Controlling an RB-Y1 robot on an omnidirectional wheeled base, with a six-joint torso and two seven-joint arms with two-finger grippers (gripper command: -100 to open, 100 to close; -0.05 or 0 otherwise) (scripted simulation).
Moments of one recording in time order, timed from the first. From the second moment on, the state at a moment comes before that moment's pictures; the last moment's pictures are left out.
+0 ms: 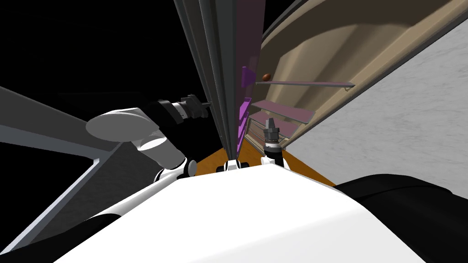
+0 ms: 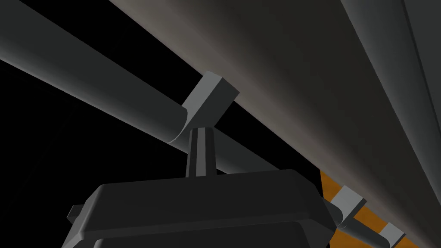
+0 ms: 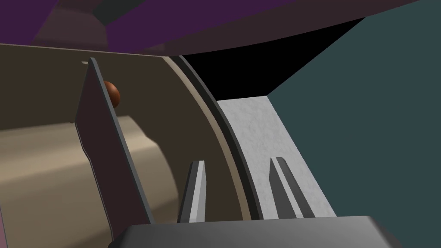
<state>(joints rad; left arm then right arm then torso) -0.55 0.20 0.31 -2.37 0.89 1.49 0.69 0.54 0.00 0.02 -2.20 0.11 -0.63 0.13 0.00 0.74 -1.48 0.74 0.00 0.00</state>
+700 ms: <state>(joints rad) -0.63 0.22 0.34 -2.43 0.95 1.58 0.78 0.54 0.00 0.02 -2.20 0.11 -0.63 0.13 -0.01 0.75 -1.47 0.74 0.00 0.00</state>
